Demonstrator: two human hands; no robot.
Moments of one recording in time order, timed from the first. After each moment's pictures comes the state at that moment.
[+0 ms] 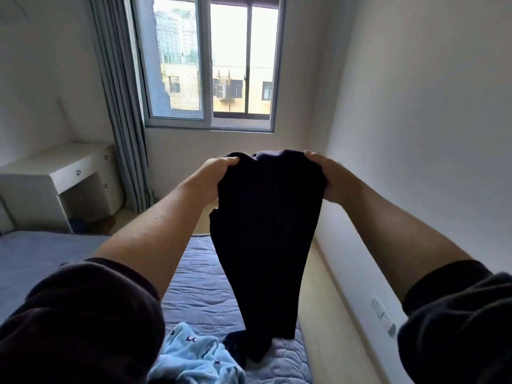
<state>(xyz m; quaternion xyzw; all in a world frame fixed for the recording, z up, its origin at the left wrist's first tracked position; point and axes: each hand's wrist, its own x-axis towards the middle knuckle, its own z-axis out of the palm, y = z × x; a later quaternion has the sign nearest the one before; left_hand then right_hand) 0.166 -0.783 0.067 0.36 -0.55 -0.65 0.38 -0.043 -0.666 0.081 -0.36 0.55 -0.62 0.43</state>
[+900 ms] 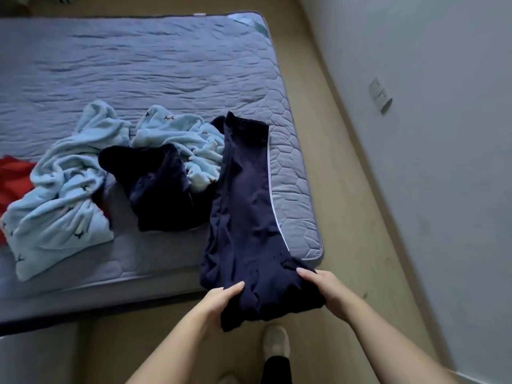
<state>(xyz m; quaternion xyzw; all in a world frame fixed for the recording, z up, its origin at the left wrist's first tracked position) 0.360 -0.367 -0.573 0.59 -0.27 -0.76 -0.07 0.136 -0.246 -0.573 -0.01 0.71 -0.37 0.60</state>
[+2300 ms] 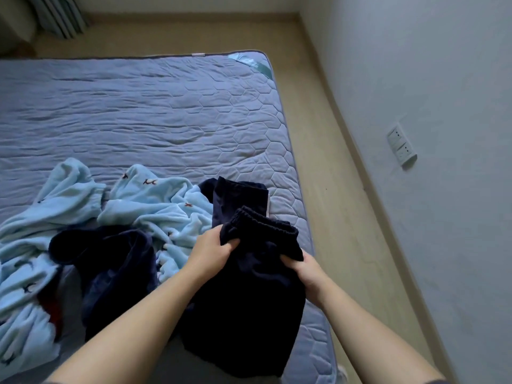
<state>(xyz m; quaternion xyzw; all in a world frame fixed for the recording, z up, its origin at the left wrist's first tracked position) 0.144 -0.663 -0.558 0.49 -0.72 -0.49 0.09 -0.027 -0.526 -0.594 -0.07 0.61 -0.51 0.60</state>
